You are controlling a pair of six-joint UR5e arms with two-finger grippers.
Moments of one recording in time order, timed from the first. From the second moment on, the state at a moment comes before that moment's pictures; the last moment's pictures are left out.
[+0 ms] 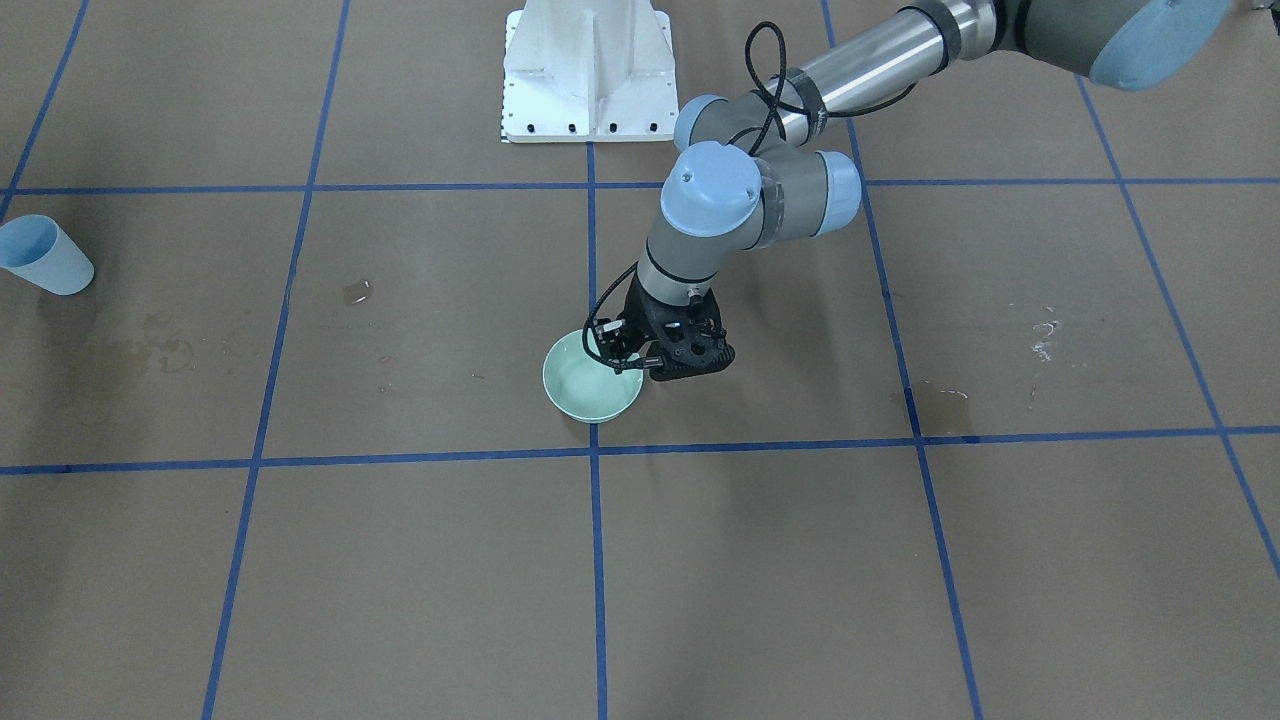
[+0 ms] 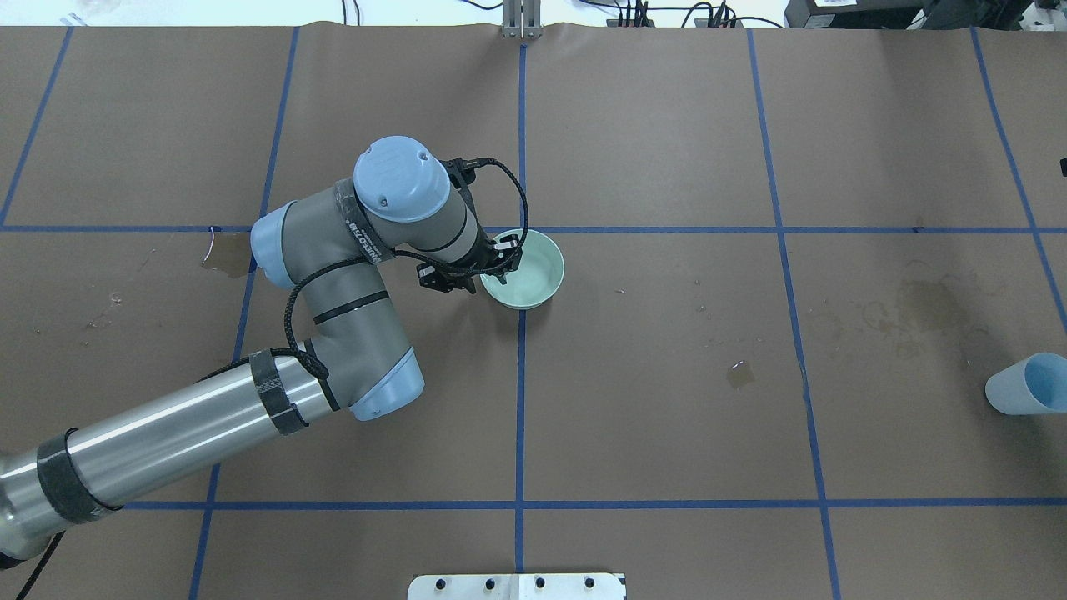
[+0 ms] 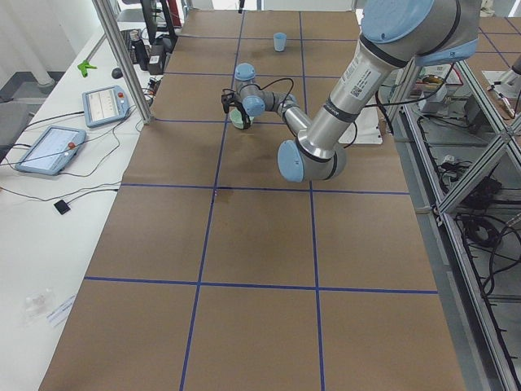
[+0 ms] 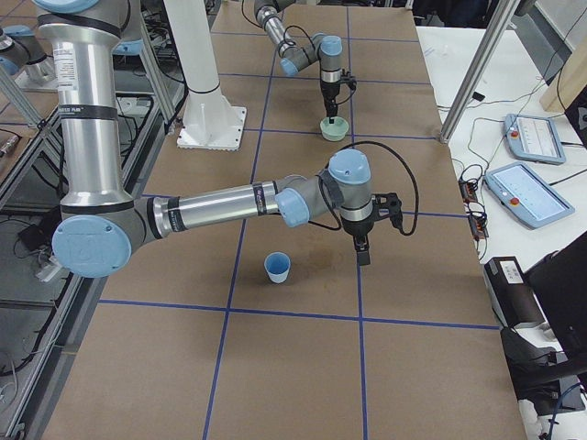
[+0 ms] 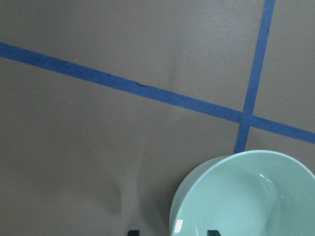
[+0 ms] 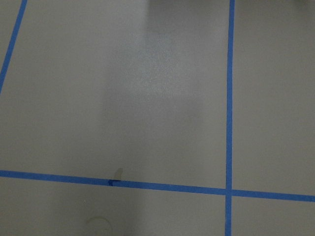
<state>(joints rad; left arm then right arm) -0.58 -2.37 -1.34 -1.95 -1.95 -1.47 1.40 -1.53 1.73 -1.32 2.22 0.35</state>
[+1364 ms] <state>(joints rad) -1.04 -1.94 -1.65 -1.93 -2.38 -1.06 1.45 -1.51 1.69 -1.66 2.32 0.21</state>
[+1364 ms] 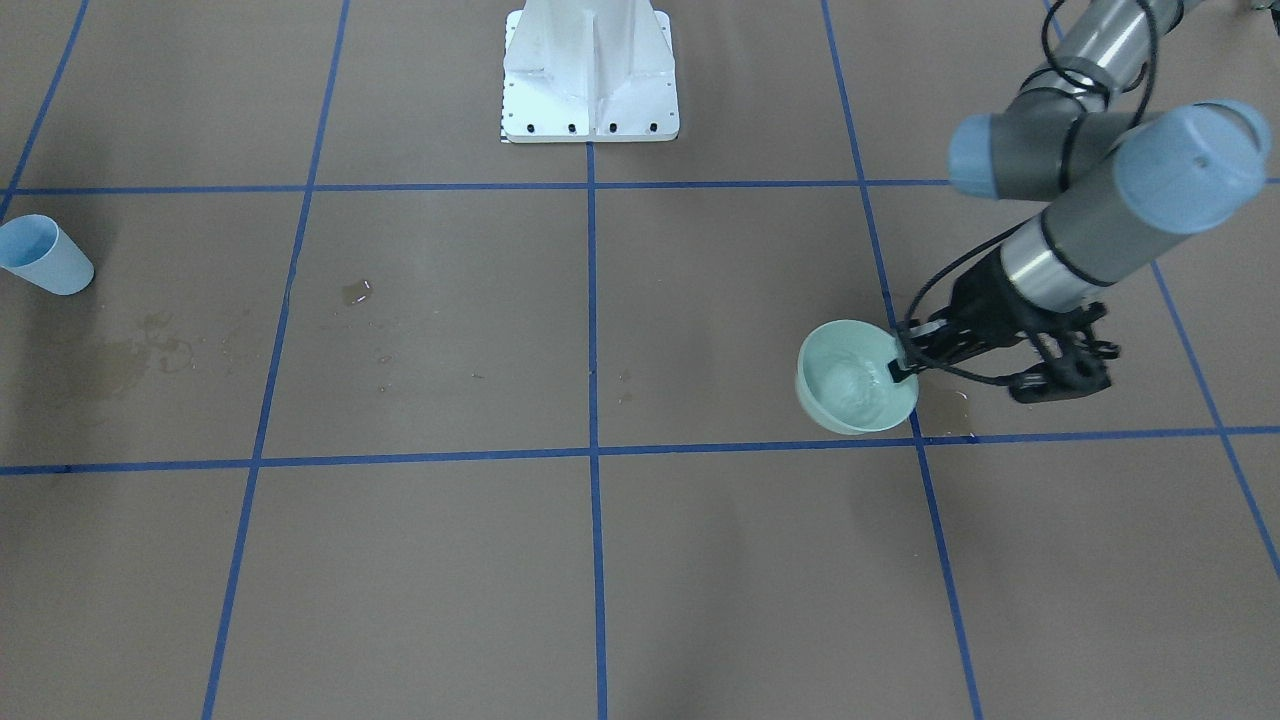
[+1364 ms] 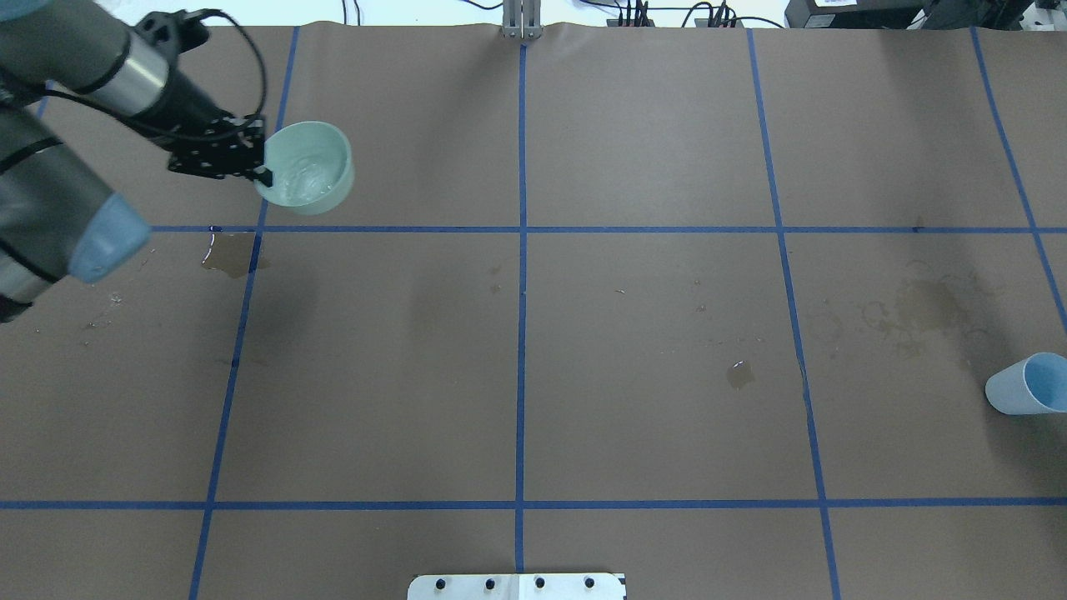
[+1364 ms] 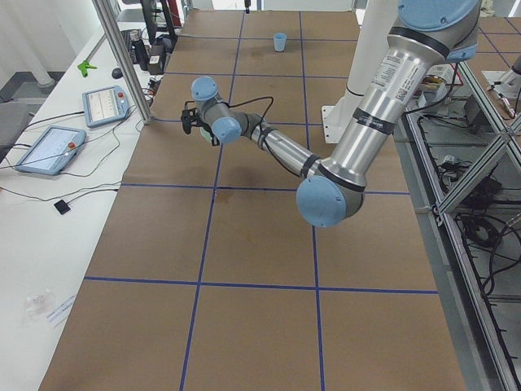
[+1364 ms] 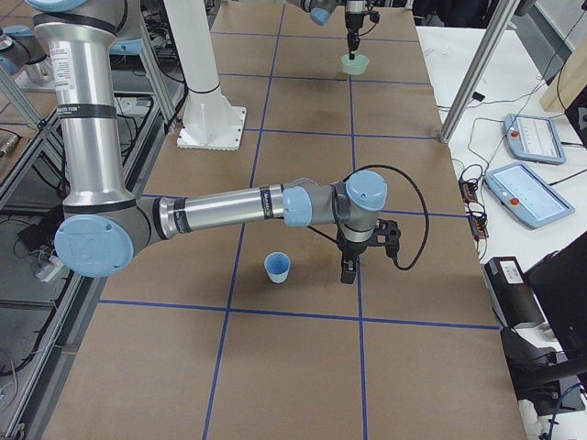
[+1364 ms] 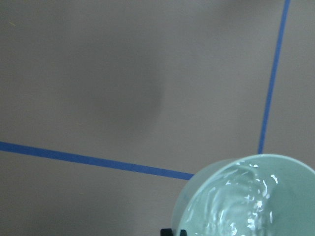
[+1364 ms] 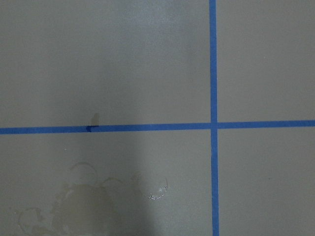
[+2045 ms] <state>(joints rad) -1.12 -1.47 -1.77 -2.10 -2.31 -0.81 1.45 -1.53 1.72 -1.66 2.31 0.21</state>
